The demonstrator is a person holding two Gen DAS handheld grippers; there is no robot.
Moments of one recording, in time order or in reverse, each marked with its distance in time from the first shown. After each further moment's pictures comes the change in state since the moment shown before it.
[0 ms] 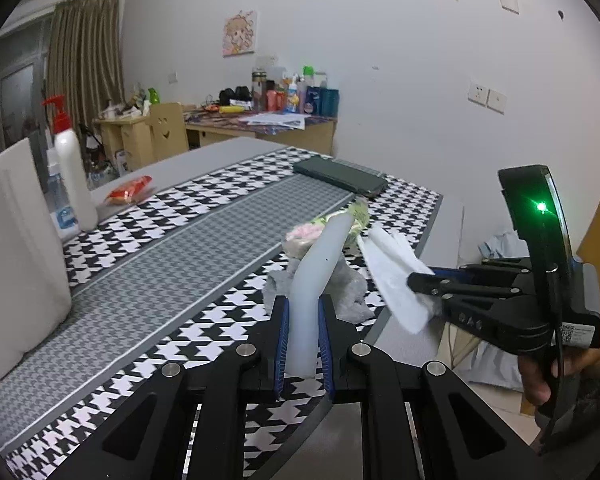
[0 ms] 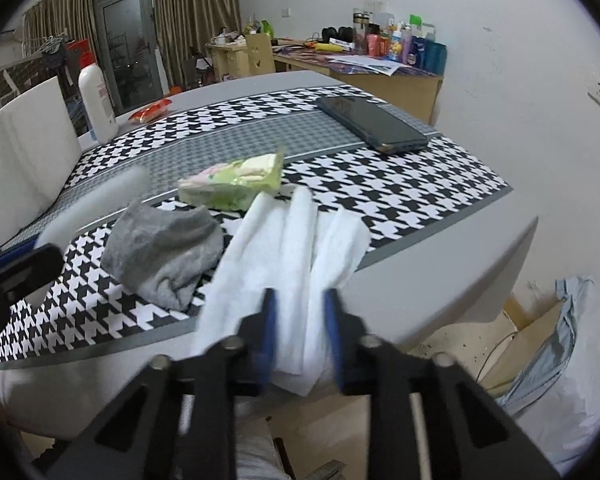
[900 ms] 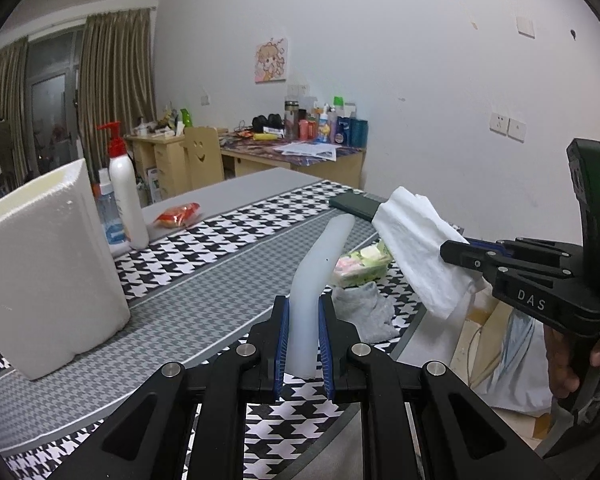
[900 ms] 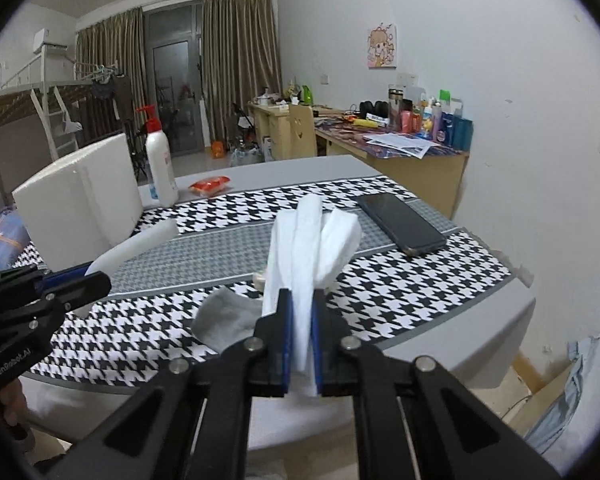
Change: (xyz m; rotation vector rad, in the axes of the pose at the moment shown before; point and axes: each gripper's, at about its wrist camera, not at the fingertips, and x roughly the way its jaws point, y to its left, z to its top) left arm -0.044 0.015 0.006 -0.036 -0.099 0.097; right arm -0.066 0.022 0.024 -0.087 -0.258 0.119
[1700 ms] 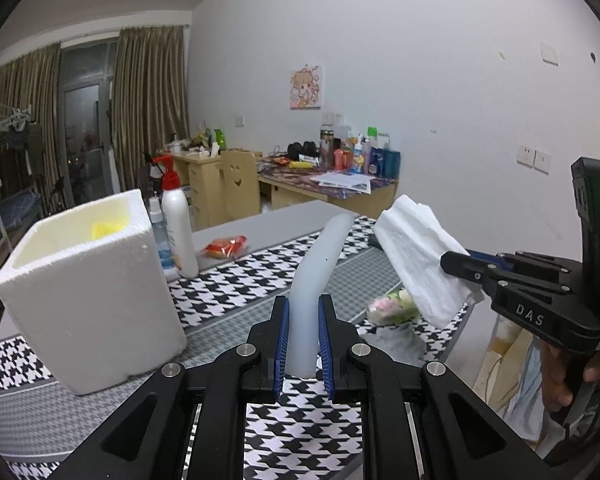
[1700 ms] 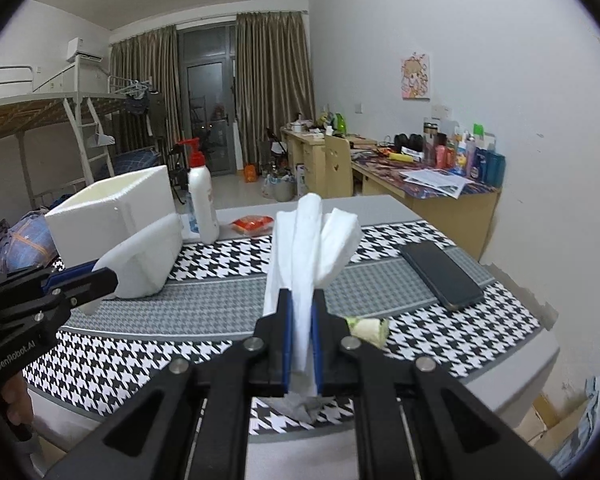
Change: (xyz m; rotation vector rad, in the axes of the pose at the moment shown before) left arm -0.033 0.029 0.024 -0.042 -0.092 0.107; right arm -0.001 0.030 0.033 -0.058 -0.103 0.102
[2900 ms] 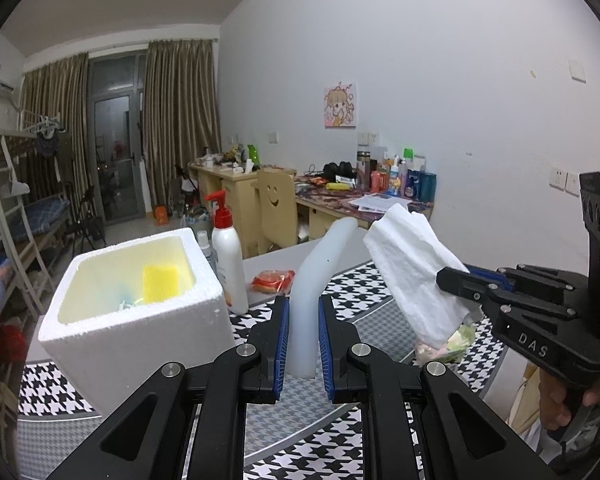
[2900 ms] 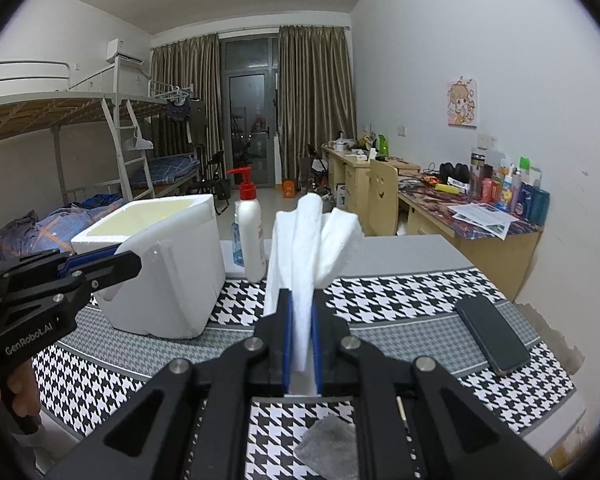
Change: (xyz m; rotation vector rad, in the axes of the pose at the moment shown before) left arm -0.002 0.037 0.040 -0.030 -0.051 0.112; right arm 0.021 0.044 0.045 -0.077 -0.063 0.129
